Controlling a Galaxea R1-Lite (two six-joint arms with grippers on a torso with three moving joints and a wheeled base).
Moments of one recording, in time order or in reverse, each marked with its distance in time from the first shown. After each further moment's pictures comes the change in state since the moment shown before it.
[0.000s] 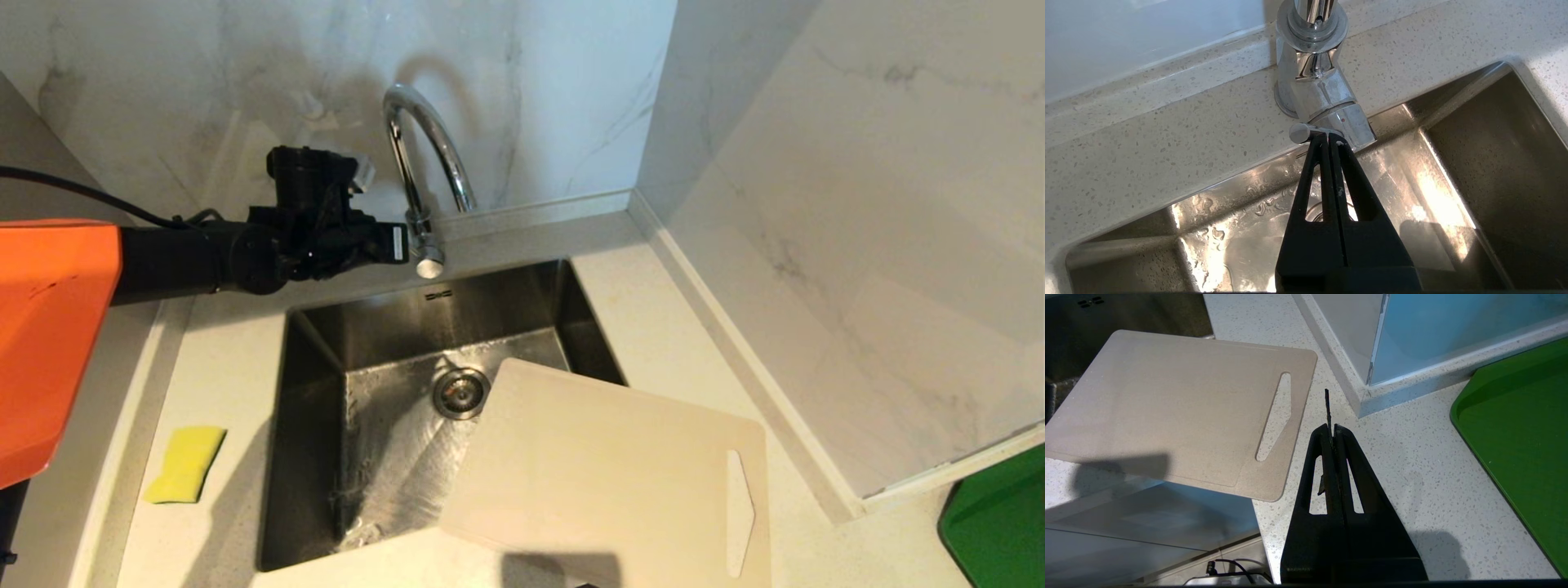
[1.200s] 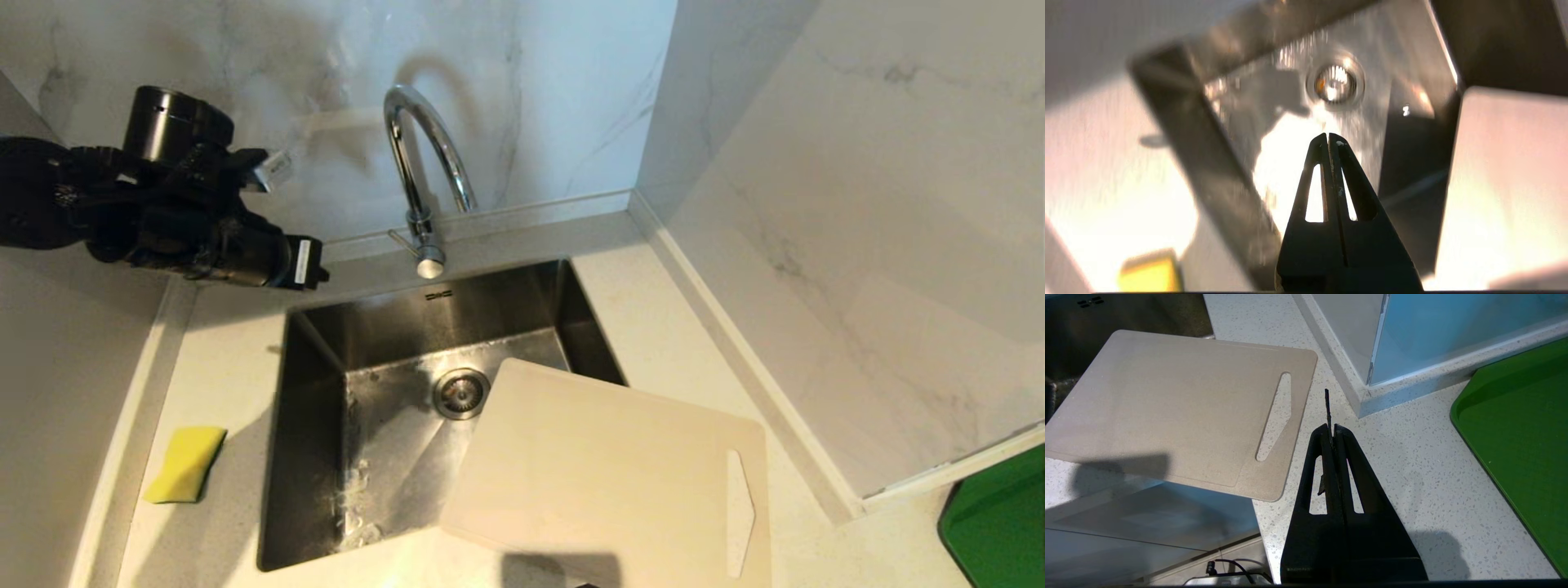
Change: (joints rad) left arm 0.031 -0.437 0.347 0.444 -0.074 -0.007; right arm 0.000 0.000 0.000 0.000 0.000 0.000
